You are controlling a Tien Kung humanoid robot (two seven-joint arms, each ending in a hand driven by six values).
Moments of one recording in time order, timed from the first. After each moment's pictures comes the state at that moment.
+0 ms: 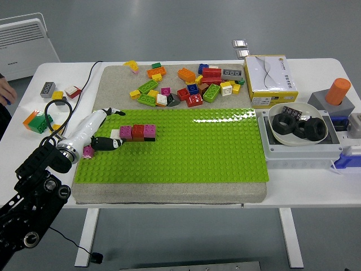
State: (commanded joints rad) left arm -0.29 0.21 -1.12 -1.37 1.97 0.03 0.15; right arm 0.12 -0.08 1.69 0.18 -1.82 -0.11 -0.28
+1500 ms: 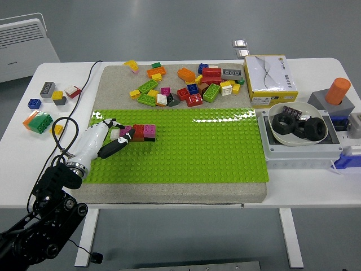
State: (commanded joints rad) left arm -0.29 0.14 -1.06 -1.16 2.05 0.21 0.11; right arm 0.12 -0.07 1.68 0.18 -1.81 -0.11 -0.28
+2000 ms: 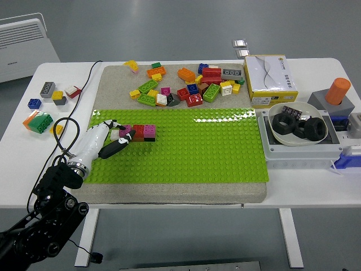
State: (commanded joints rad) left arm -0.30 0.13 -1.05 -1.14 2.04 0.21 0.12; right arm 0.13 -0.07 1.67 0.18 -1.80 -0.11 -0.28
